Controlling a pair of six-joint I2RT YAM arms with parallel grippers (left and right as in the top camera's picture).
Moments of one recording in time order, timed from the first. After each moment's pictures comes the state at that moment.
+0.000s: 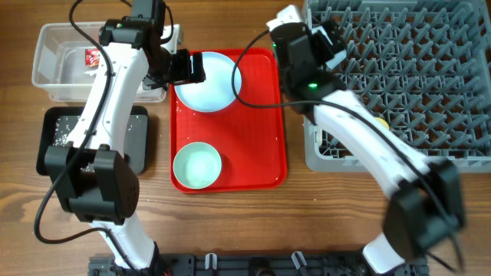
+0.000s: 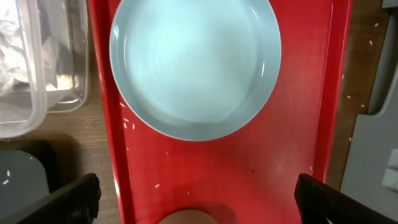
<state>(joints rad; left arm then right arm) -0.12 1.94 1.79 -1.16 0.21 -0.18 0.49 1.74 1.37 -0.27 0.70 -0.36</state>
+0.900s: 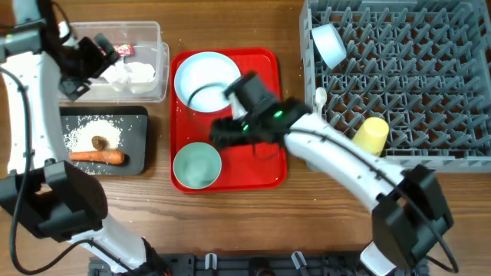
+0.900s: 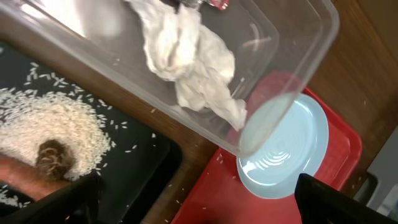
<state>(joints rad) 0.28 1.88 1.85 -1.19 0.21 -0.42 0.73 1.77 1.33 -0.63 -0.30 0.48</state>
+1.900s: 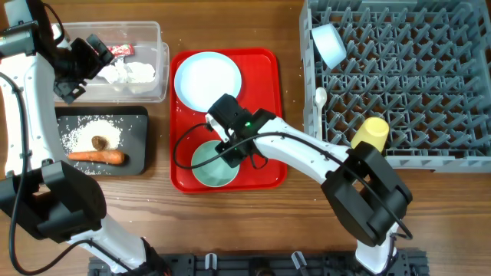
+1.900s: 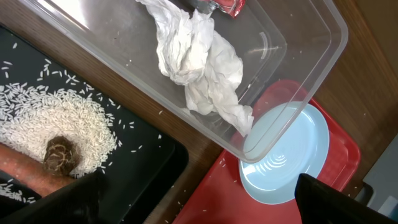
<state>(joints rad) 0.31 1.88 1.85 -1.19 0.21 -0.44 0.80 1.98 1.33 -0.64 -0.11 0.05</state>
